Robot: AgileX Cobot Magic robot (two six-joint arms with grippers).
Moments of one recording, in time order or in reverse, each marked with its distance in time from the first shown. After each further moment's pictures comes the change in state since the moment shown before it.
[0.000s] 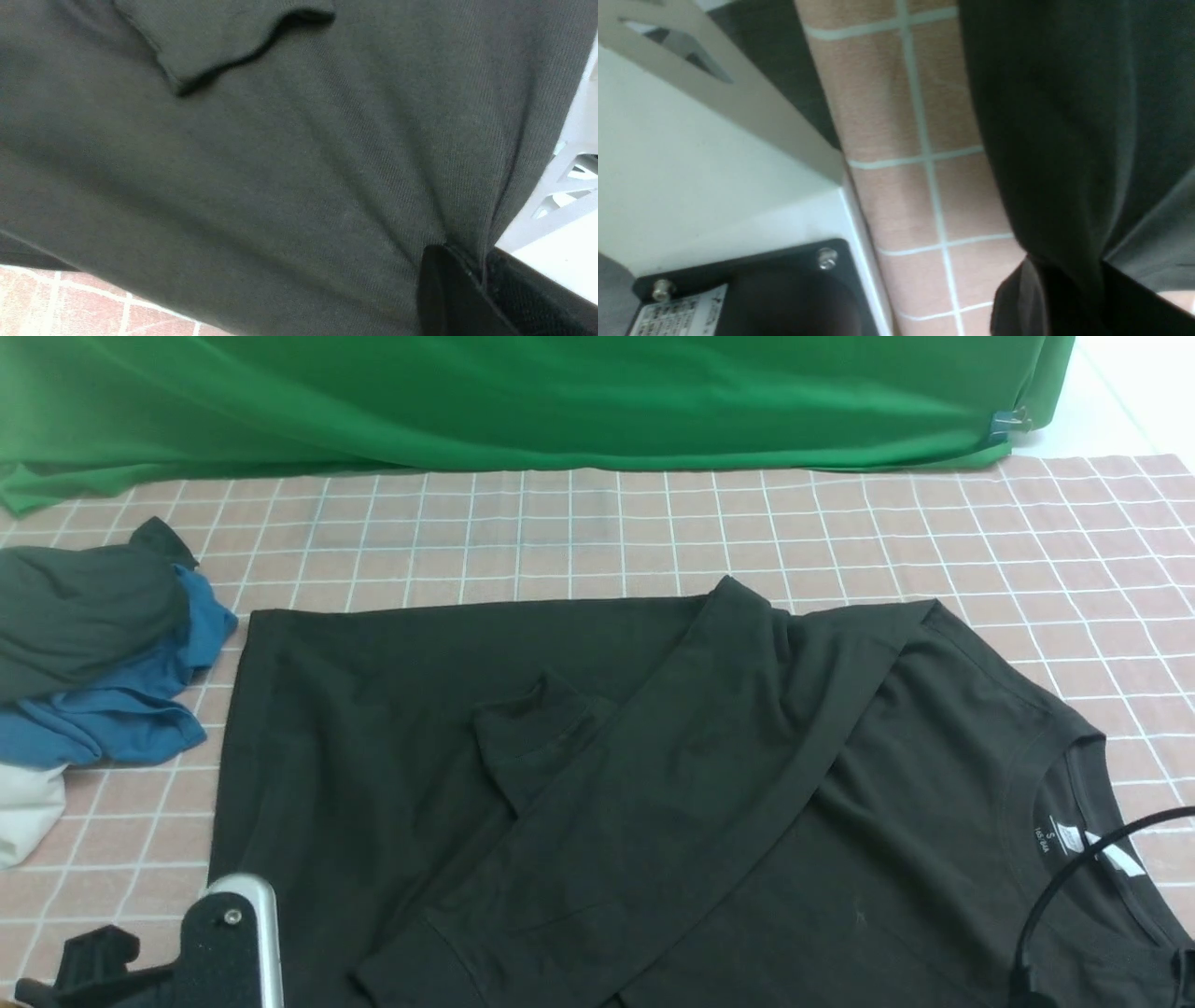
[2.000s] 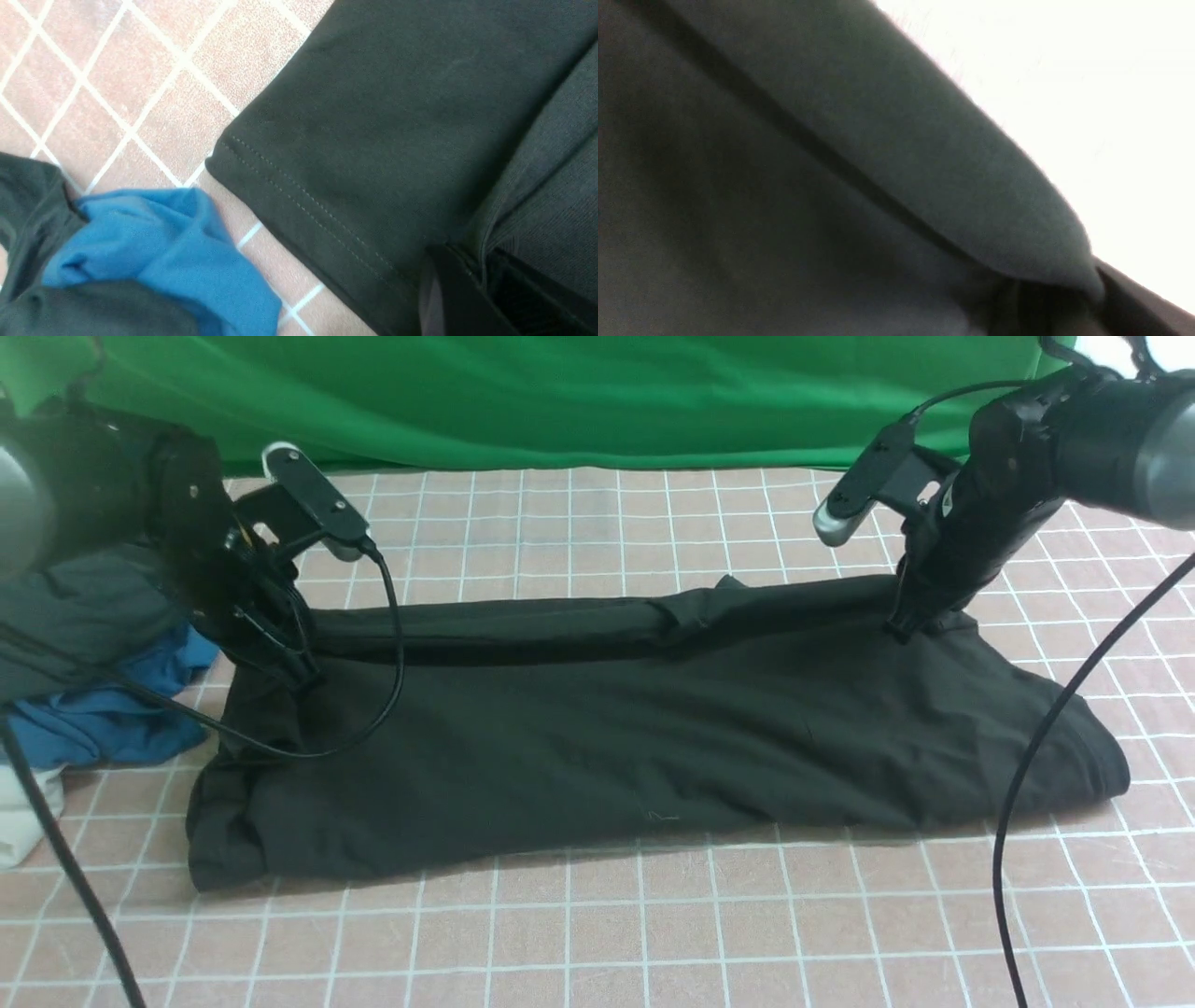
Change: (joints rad) right arm -0.634 0.890 -1.036 -0.007 -0.493 -0.095; left arm 0.457 1.034 -0.706 0.279 -0.515 -0.146
